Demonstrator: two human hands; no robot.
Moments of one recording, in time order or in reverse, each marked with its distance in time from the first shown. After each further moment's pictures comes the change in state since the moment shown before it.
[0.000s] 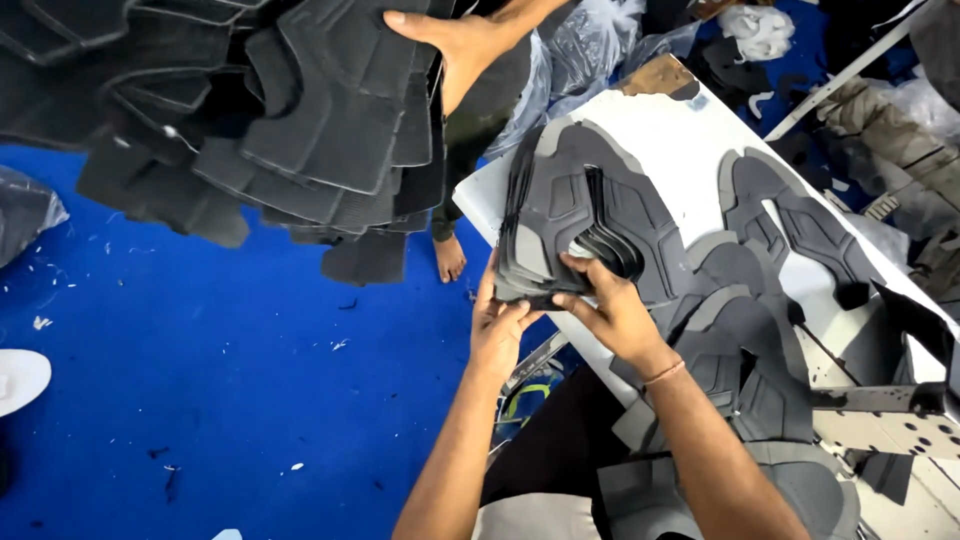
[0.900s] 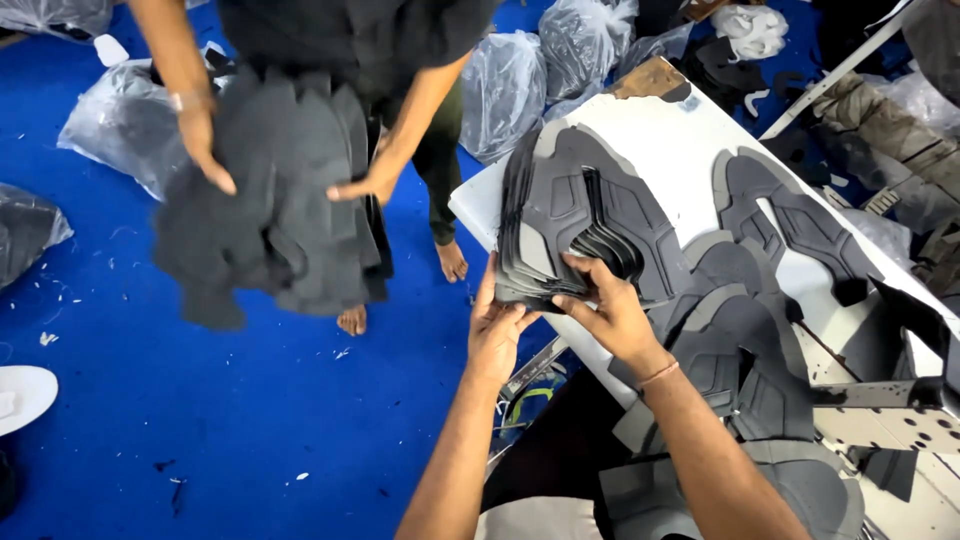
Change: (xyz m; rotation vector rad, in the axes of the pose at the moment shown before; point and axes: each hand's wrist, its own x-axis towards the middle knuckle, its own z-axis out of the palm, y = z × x) left_hand 0.002 -0.002 -0.006 0.017 -0.052 0.007; right_hand -0.003 0.003 0.003 0.144 0.049 0.178
